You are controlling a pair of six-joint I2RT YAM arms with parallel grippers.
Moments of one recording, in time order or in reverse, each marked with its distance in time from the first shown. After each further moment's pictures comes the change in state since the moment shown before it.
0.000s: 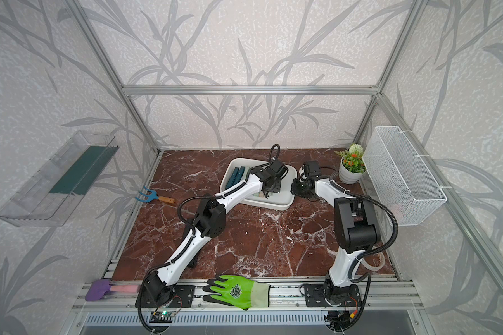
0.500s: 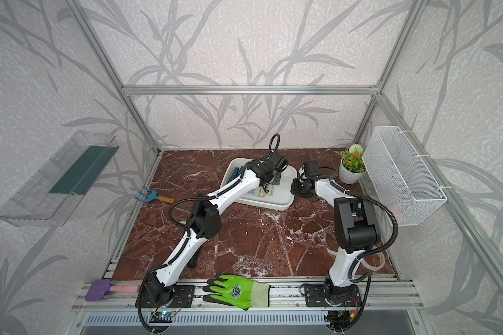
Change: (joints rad) left arm -0.013 -0.143 0.023 -0.023 -0.109 0.088; right arm 0.000 0.000 0.000 0.000 0.001 0.000
